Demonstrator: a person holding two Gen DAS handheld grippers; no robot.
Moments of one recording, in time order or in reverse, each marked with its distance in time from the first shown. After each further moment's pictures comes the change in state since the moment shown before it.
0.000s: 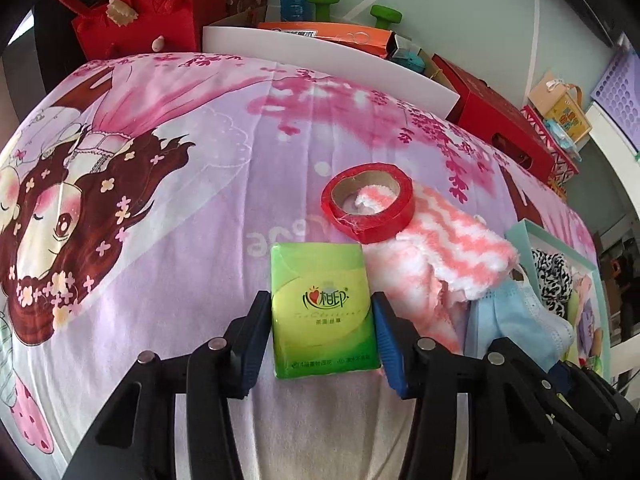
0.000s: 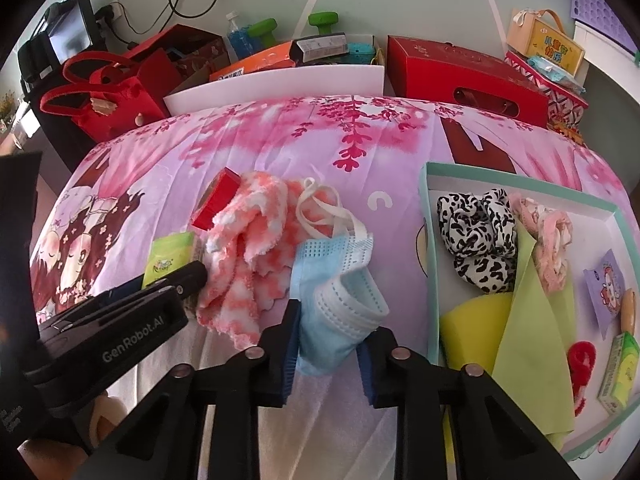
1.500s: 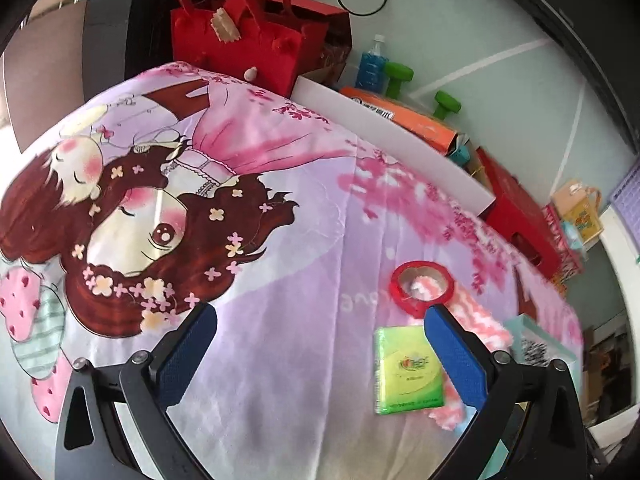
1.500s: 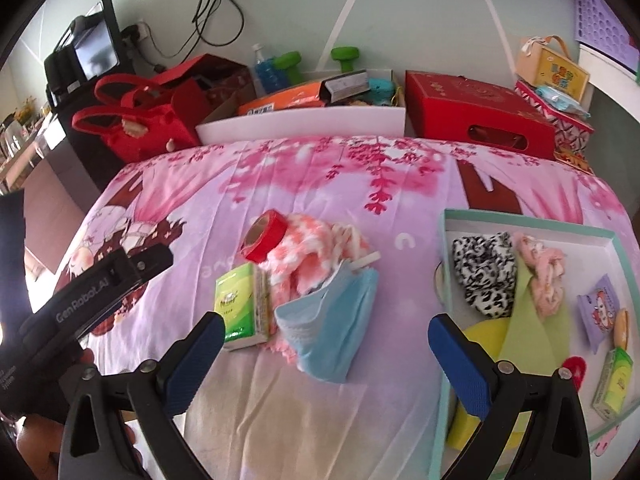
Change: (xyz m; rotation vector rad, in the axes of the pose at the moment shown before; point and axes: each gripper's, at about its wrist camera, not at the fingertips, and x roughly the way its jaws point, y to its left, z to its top) left arm -0.048 0.056 0.007 -0.220 -0.185 0.057; right arm -0.038 0.020 0.009 -0.019 -0.099 0.053
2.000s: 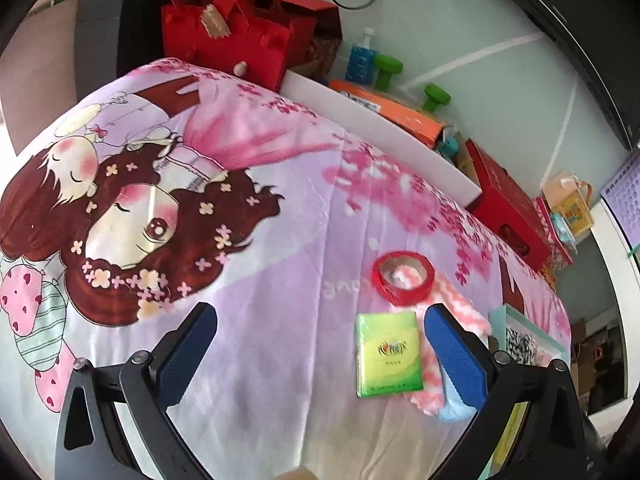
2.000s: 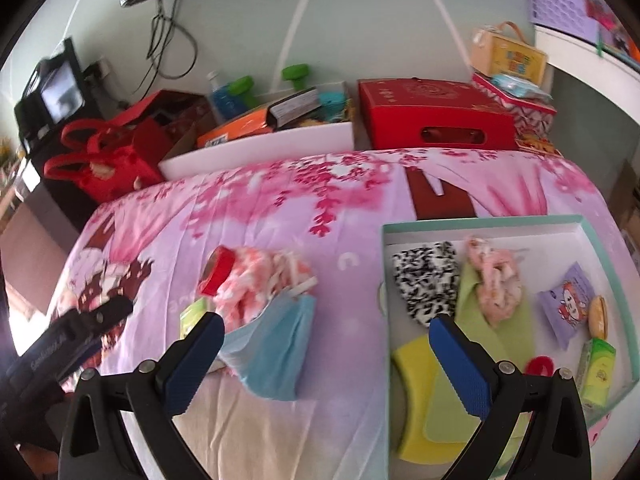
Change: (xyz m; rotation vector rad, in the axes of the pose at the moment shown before) left arm -0.012 -0.004 0.001 -0.030 0.027 -0.056; right arm -0.014 -0.041 0.012 0.118 -0.044 -0.063
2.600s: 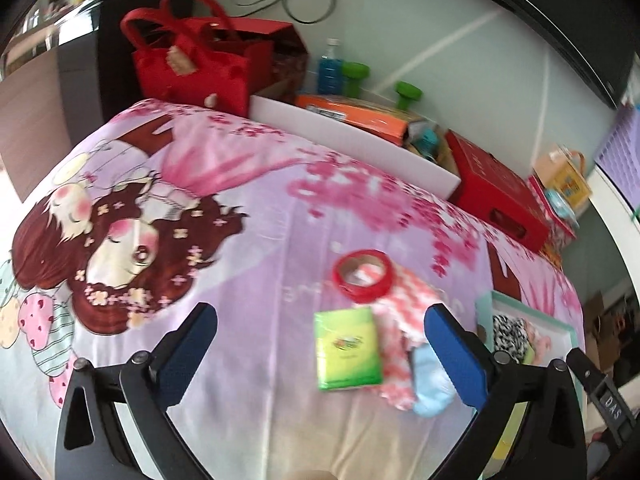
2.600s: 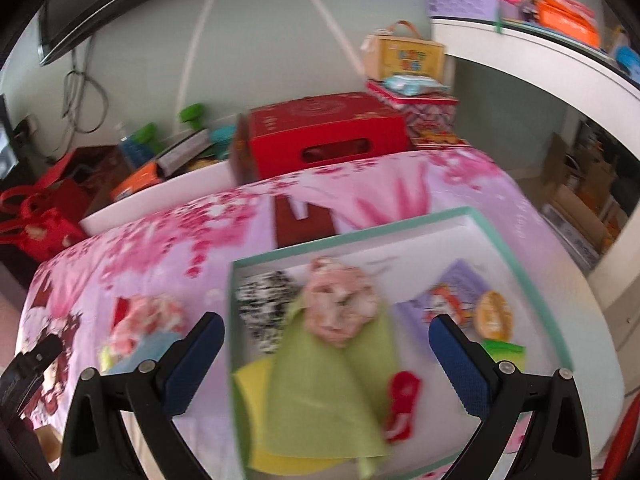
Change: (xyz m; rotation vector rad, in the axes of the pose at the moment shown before) left arm -0.020 -0.043 -0.007 0.122 -0.048 0.054; right arm -0.034 -0.097 0.010 0.165 -0.067 -0.222
